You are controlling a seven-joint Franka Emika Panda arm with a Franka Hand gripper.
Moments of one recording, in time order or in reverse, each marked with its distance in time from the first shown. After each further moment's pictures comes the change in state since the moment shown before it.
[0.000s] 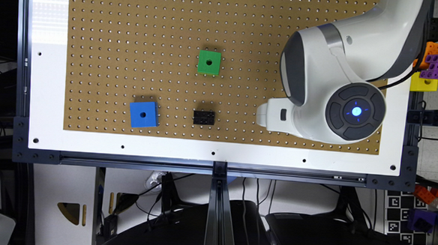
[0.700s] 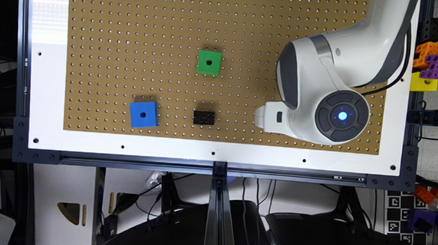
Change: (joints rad) arm 0.000 0.071 0.000 0.038 -0.001 0.039 0.000
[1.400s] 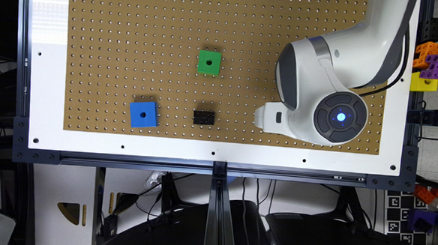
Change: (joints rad) arm -0.001 0.007 0.000 0.000 0.000 -0.003 0.000
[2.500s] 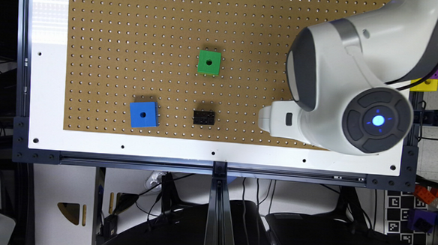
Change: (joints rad) arm -0.001 -0.154 -0.001 0.000 0.000 -0.164 0.000
